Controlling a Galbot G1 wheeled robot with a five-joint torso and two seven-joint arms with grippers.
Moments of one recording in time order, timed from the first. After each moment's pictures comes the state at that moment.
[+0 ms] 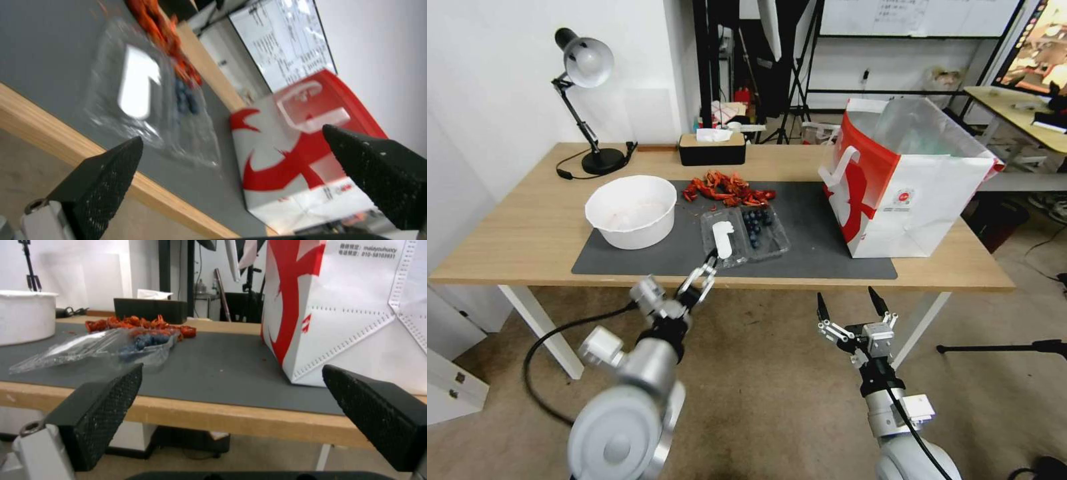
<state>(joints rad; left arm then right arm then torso) 1.39 -1.31 -0.21 -2.32 -1.24 0.13 -0.47 -1.67 1.34 0.41 2.07 0.07 0.24 0.09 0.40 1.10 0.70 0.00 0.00</state>
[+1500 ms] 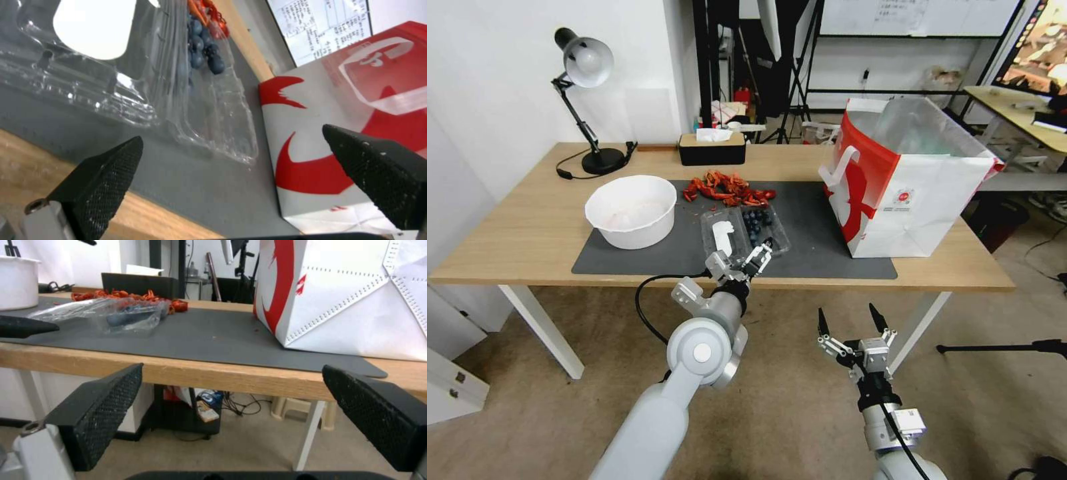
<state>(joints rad) 1.04 -1.39 -0.03 -1.95 -1.30 0.08 -0.59 -1.69 1.40 0.42 2.01 0.01 0.26 0.10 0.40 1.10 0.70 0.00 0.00</state>
